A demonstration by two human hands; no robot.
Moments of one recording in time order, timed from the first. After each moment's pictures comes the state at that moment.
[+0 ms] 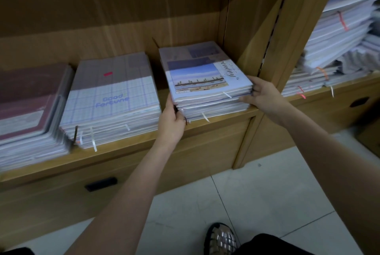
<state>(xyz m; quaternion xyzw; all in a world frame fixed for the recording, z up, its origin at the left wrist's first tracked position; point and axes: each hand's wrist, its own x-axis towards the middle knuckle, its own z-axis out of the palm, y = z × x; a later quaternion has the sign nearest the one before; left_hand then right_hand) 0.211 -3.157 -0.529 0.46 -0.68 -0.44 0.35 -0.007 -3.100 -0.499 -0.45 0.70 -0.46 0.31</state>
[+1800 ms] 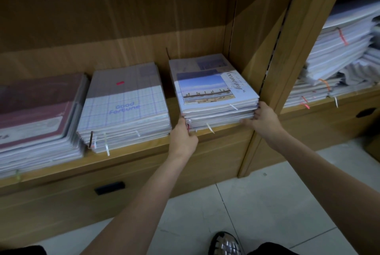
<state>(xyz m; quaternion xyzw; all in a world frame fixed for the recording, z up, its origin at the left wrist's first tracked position) 0.210 -3.132 -0.521 0.55 -0.69 -0.39 0.25 0.005 -3.094 -0.532 -0.39 0.75 -0.45 0.27</state>
